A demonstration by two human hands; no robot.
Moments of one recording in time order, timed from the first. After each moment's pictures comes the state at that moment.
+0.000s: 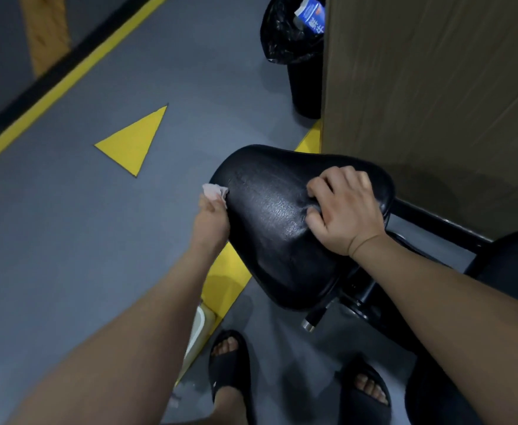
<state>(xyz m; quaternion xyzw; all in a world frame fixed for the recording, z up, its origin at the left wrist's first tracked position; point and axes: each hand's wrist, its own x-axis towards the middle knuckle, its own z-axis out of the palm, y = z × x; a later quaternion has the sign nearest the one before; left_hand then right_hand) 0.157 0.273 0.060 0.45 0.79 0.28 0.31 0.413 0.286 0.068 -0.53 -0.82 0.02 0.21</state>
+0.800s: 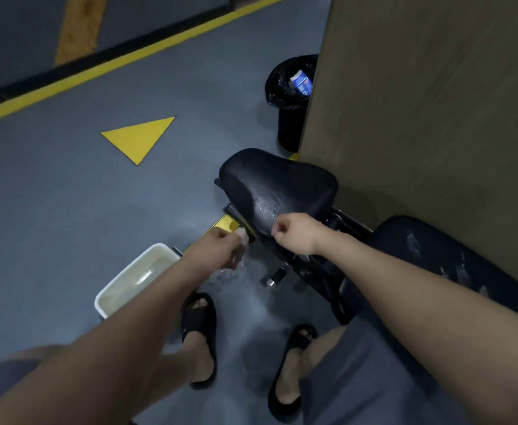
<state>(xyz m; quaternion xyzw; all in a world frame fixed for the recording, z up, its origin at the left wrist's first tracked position) 0.184 0.041 0.187 0.43 0.69 0.26 0.52 0.384 0.114 0.204 -0.55 -0.77 0.33 -0.02</state>
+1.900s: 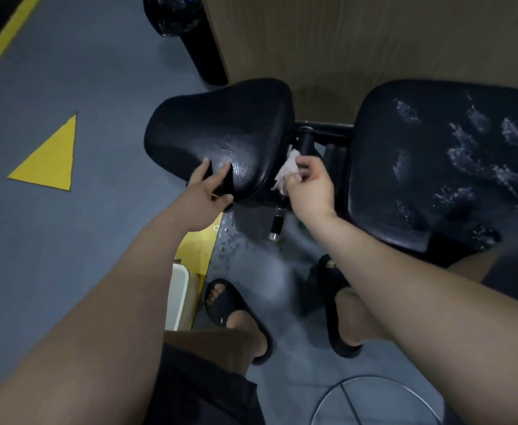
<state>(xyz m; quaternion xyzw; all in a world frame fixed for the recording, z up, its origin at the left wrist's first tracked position) 0.192 0.145 0.122 0.74 0.58 -0.02 0.34 0.394 0.085 0.067 -0.72 -0.27 0.39 0.51</state>
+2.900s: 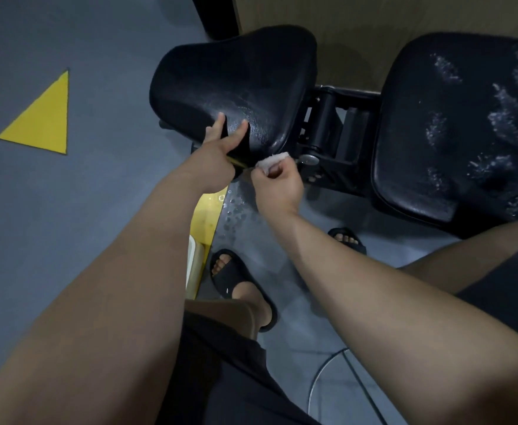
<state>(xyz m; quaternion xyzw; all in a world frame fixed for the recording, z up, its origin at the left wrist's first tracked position) 0.187 0.145 0.117 0.73 0.56 -0.02 0.38 0.285 0.073 0.044 -0.71 -0.19 0.38 0.56</state>
